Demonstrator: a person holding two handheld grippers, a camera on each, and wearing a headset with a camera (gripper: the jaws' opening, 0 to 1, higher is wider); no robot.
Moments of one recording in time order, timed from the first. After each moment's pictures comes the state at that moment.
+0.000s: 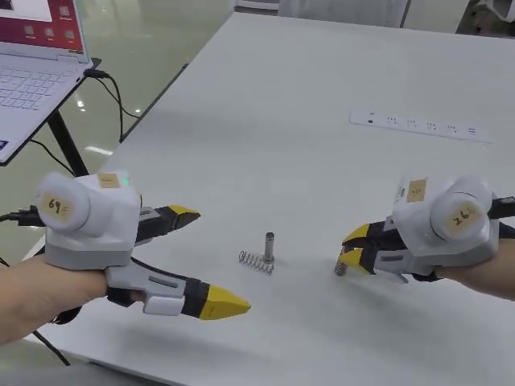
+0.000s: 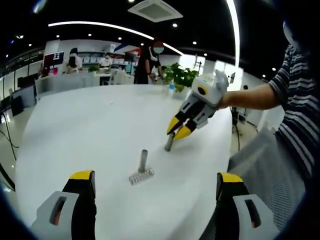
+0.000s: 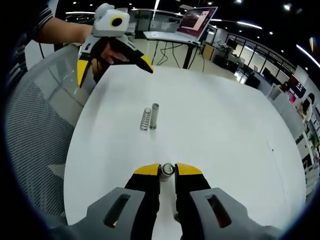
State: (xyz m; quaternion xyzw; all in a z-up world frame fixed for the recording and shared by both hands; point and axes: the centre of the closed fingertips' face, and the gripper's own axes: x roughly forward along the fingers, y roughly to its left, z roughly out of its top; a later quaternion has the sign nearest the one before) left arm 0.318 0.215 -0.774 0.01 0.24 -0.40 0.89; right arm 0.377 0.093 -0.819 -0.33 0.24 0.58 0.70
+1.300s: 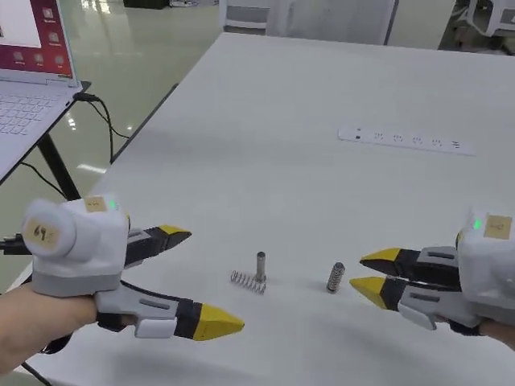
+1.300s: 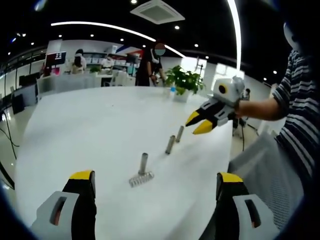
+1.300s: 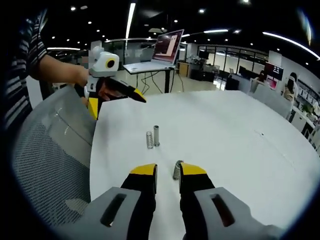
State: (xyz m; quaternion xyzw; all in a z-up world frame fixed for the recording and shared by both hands) left arm 0.320 0.215 -0.769 0.00 0.24 -0.39 0.89; right arm 0.347 0.071 -0.771 -0.18 0.20 0.55 0.79
